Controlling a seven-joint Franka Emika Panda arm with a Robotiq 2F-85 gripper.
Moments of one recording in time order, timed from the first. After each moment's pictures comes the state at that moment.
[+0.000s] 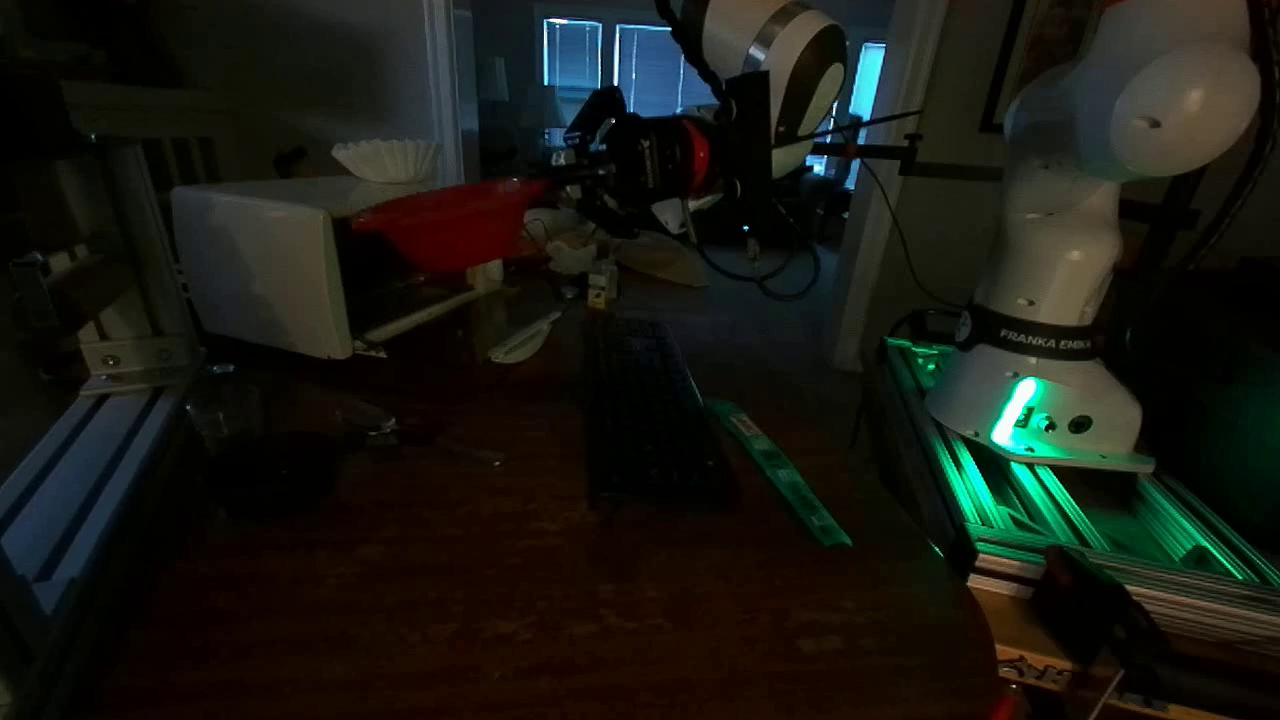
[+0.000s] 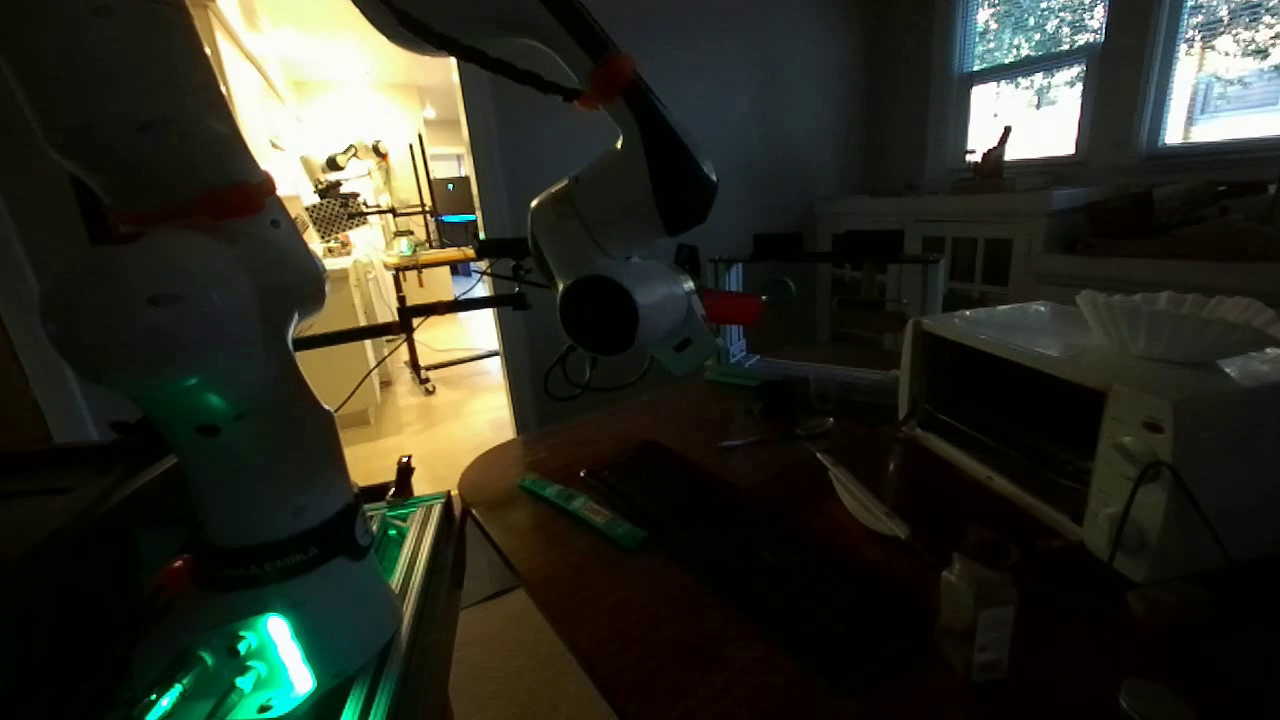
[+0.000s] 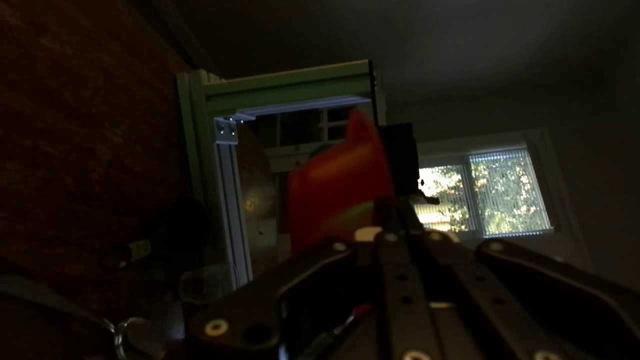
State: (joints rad) arm 0.04 -0.14 0.09 -2.76 2.10 1.96 -0.96
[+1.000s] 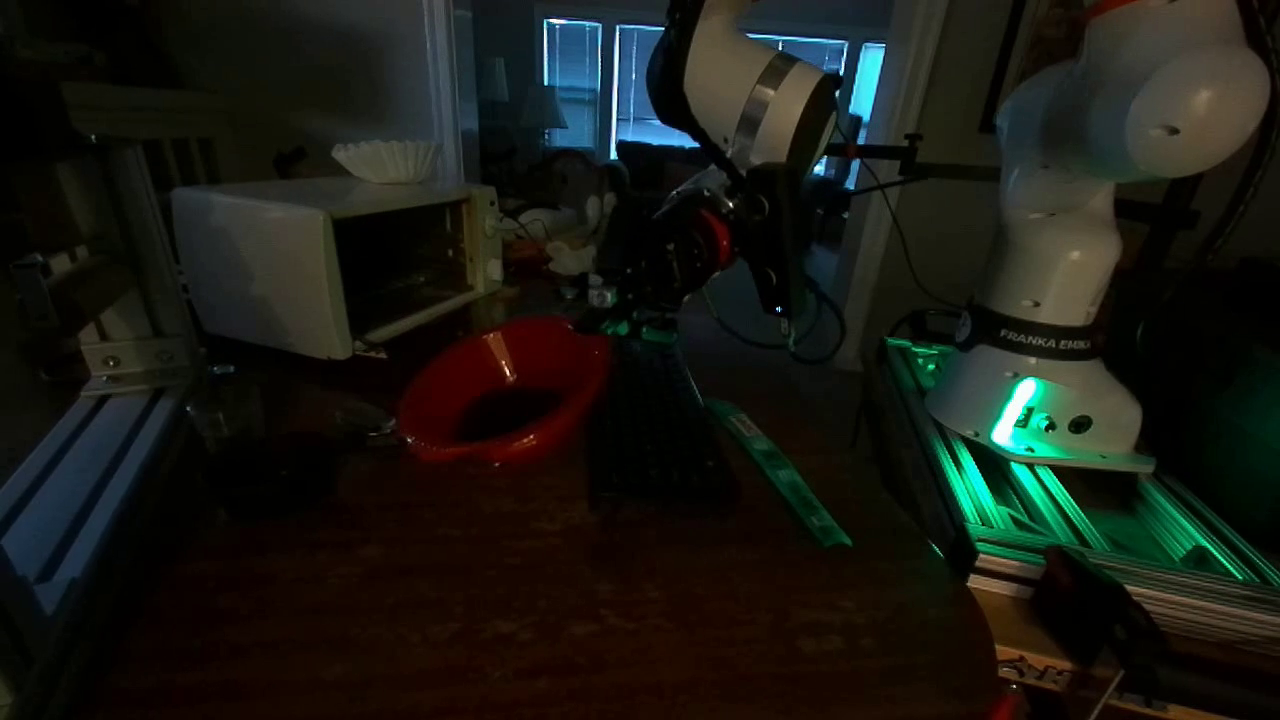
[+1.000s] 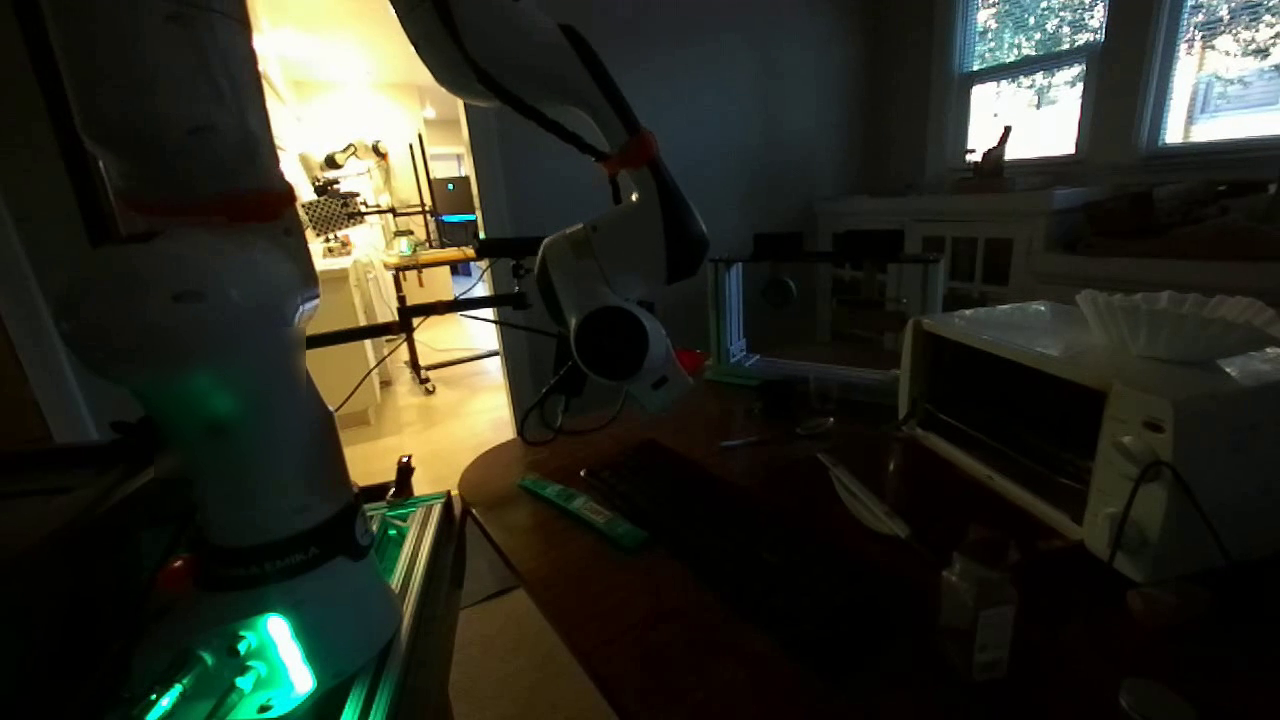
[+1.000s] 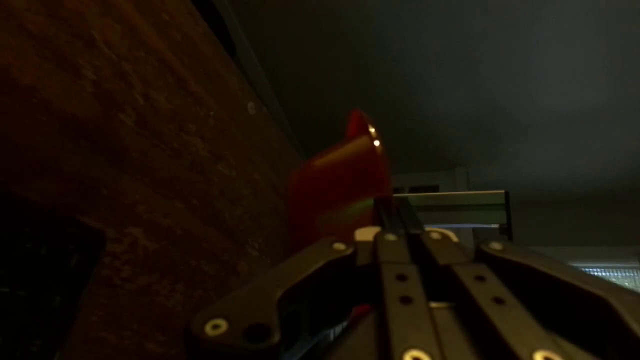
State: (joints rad) arm 0.13 0.04 0.15 -2.72 1.99 2.04 -1.05
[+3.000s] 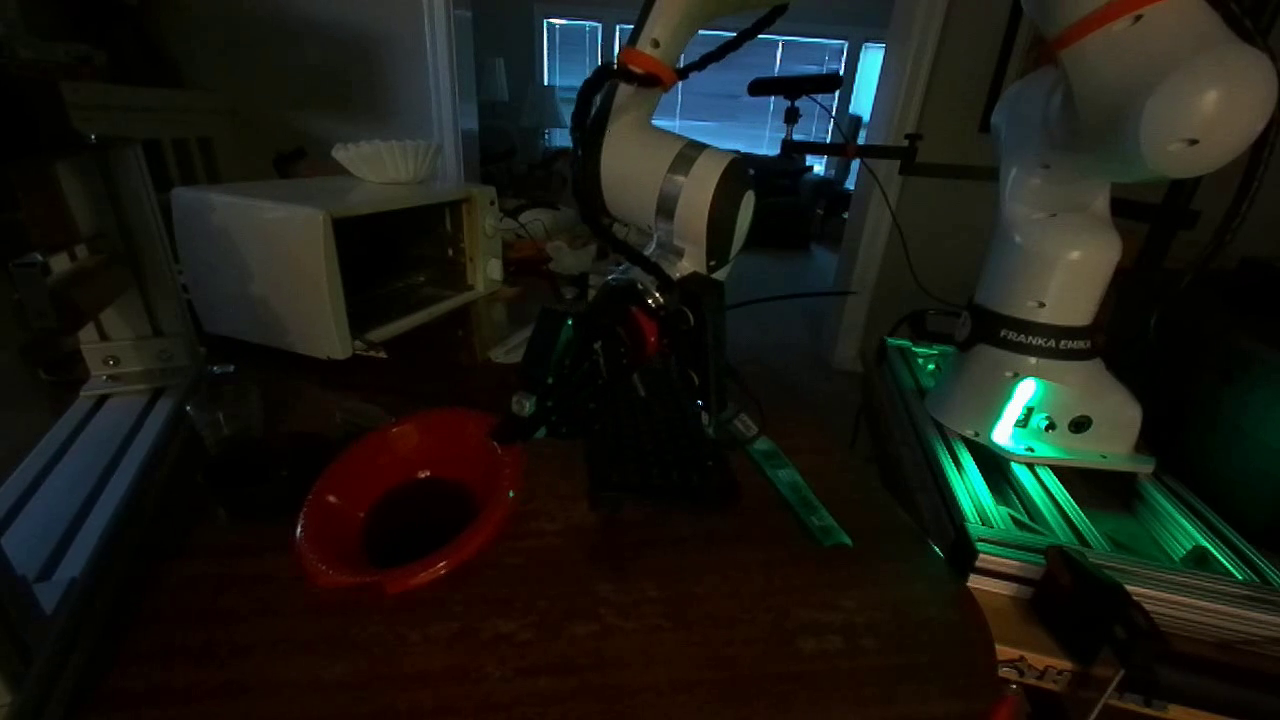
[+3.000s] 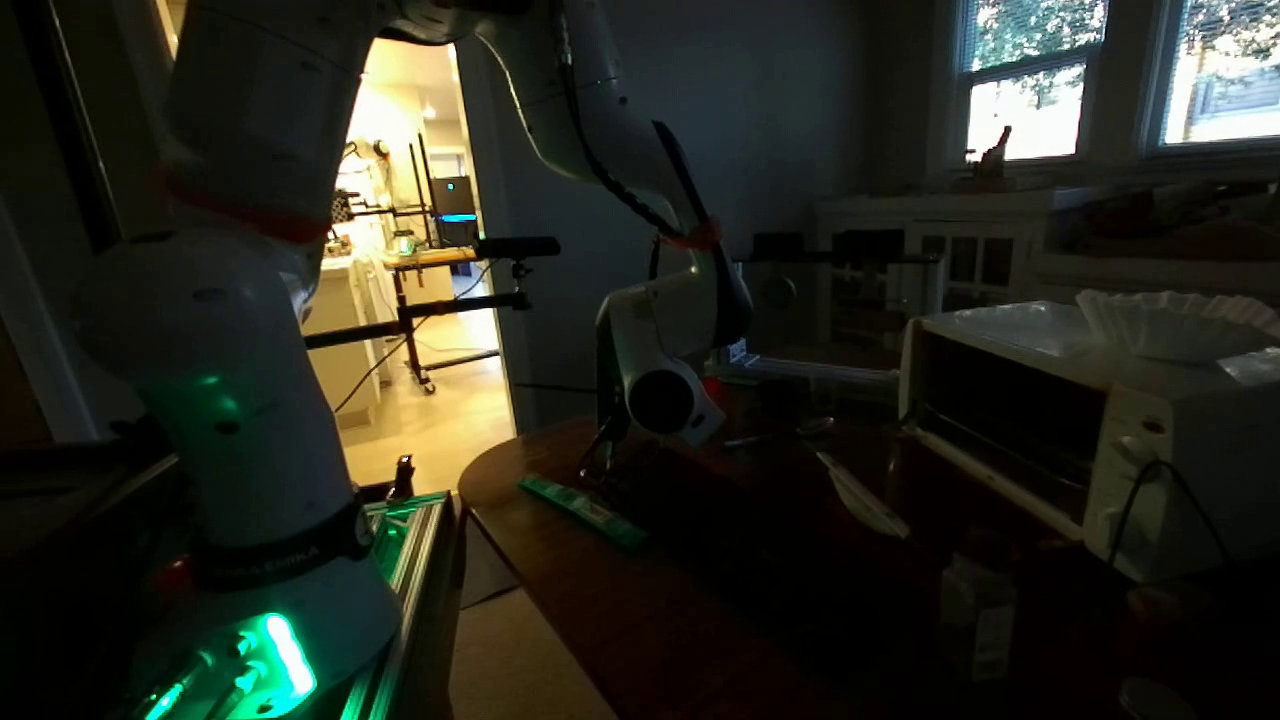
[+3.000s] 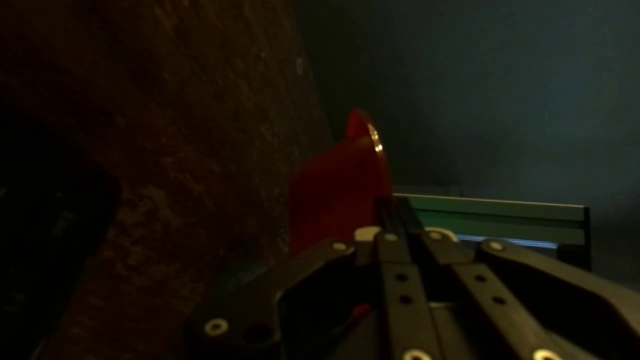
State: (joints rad) arm 0.20 0.41 0.12 -2.46 2.05 2.01 -1.30
